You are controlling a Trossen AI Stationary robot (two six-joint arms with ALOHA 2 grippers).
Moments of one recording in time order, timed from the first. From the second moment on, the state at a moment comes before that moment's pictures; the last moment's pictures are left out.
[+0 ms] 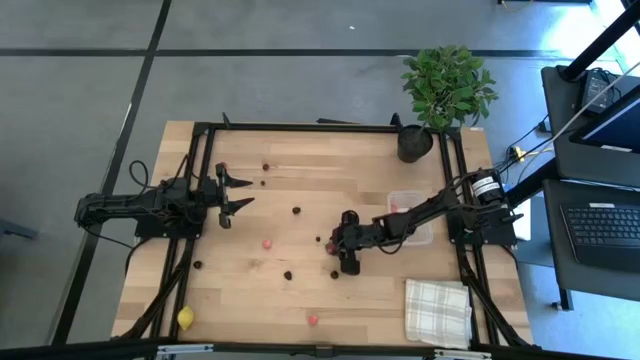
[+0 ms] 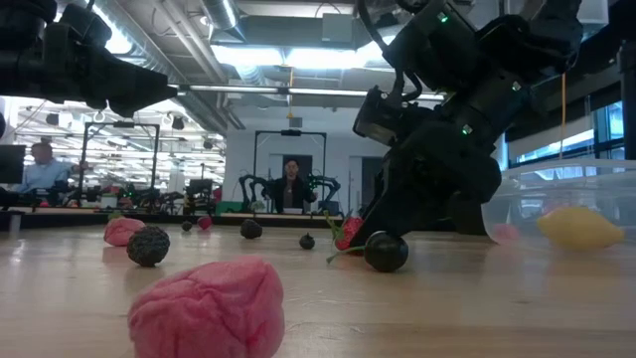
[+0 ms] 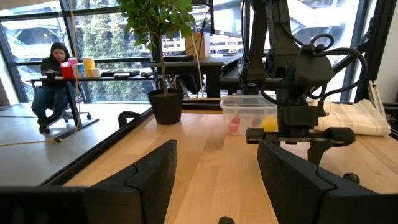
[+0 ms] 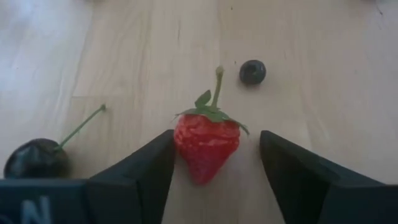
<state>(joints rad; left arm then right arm) 0.08 0.01 0.01 0.04 -0.15 0.04 0.23 1.90 0.84 0.27 0.13 0.20</state>
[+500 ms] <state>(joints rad) 0.08 0.01 0.01 0.04 -0.15 0.04 0.23 1.90 0.84 0.27 0.12 0.21</state>
